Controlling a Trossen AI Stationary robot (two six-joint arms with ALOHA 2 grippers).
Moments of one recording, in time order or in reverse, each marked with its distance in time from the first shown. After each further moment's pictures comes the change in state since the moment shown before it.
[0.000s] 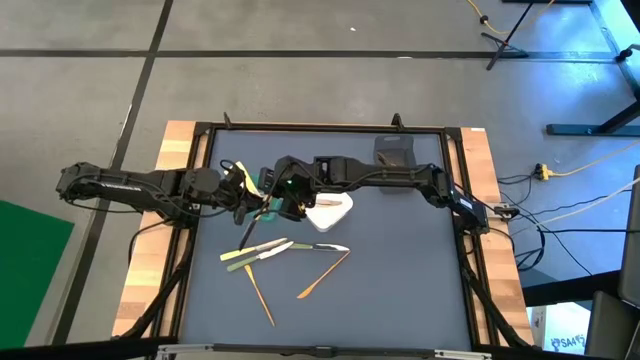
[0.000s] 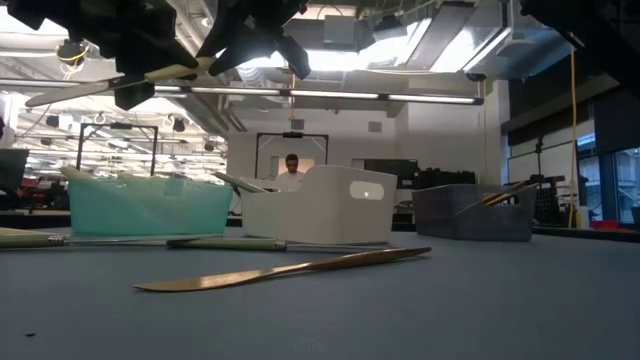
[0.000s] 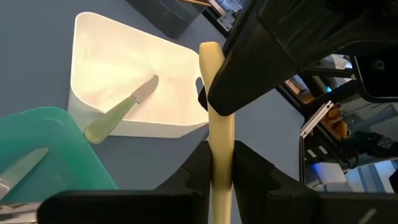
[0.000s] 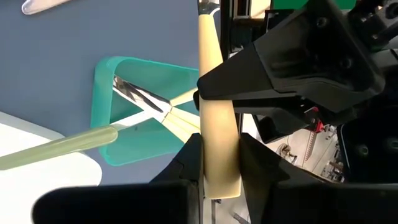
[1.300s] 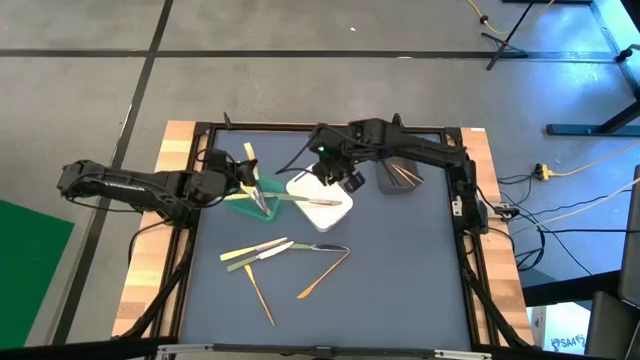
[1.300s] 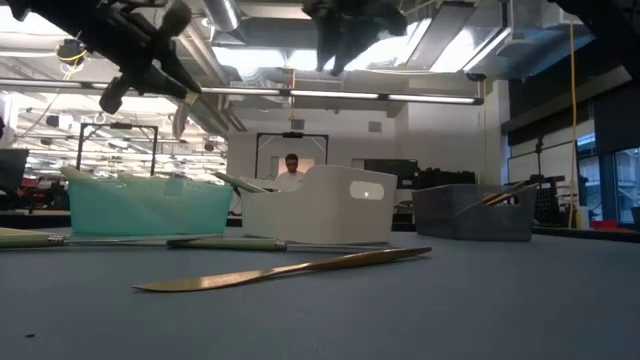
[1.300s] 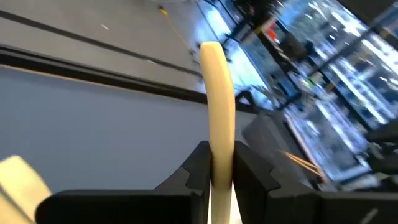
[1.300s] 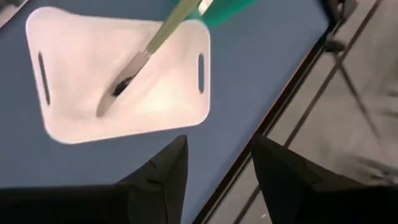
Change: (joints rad) left arm -0.018 0.042 -0.001 -0.006 -0.779 -0.317; right arm -0.127 -0.204 0.001 -0.584 0.129 0.621
